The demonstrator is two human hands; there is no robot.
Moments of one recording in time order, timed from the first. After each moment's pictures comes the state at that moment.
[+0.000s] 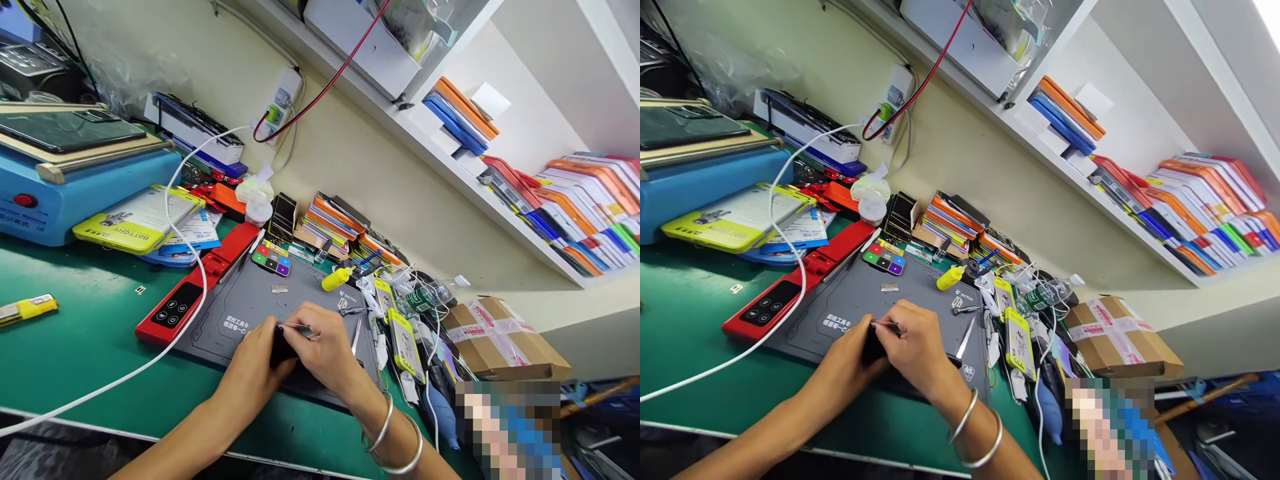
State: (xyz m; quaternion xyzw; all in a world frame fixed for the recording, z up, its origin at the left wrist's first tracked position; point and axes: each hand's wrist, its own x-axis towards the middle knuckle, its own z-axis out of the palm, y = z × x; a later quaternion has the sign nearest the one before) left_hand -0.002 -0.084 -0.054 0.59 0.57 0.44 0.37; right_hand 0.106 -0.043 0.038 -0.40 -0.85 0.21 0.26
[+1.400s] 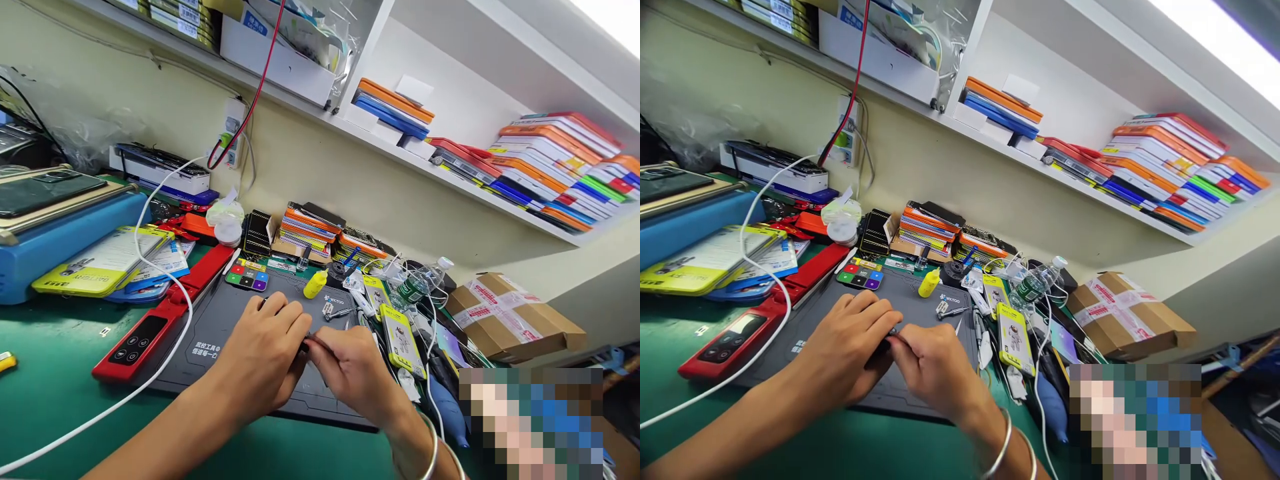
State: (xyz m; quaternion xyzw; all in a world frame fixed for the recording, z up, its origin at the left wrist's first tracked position) left_hand 0.009 -0.069 0.055 0.85 0.43 0.31 -0.03; right_hand 0.177 -0.063 0.088 -0.37 -0.89 0.10 0.25
